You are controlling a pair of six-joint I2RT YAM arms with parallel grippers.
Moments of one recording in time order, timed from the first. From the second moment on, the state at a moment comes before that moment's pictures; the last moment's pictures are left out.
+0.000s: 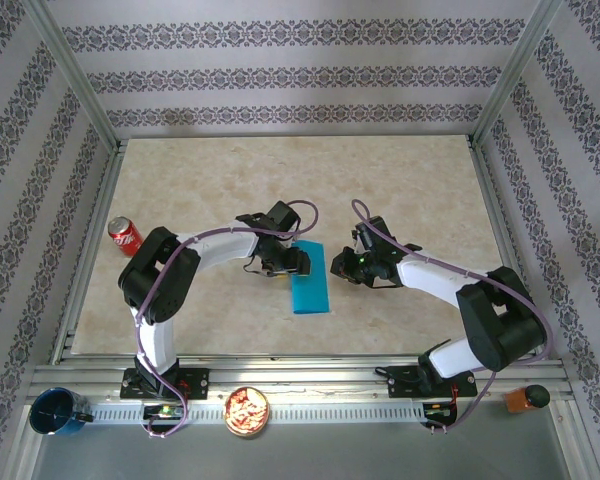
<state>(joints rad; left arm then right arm) -0.63 1.89 1.21 -0.56 0.34 -0.61 0.46 1.46 0.68 -0.22 -0.39 0.83</state>
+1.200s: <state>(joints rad) -0.67 1.99 1.35 -0.72 0.26 -0.59 0.46 1.47 0.68 -0.22 -0.38 0.83</state>
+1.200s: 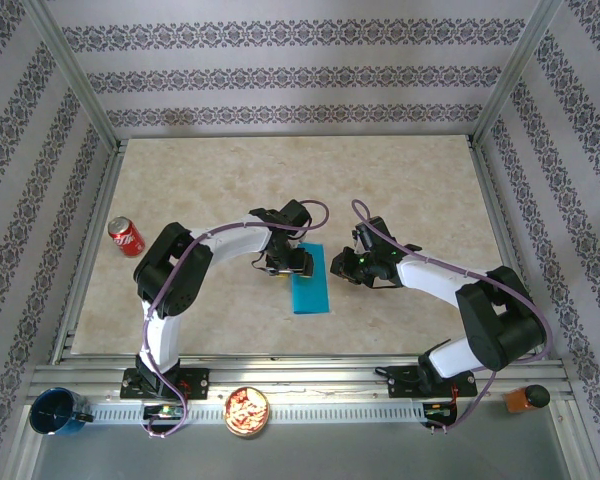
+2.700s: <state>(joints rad) -0.68 2.00 1.38 -0.75 0.23 -0.59 0.46 1.46 0.66 -0.23 -0.37 0.83</state>
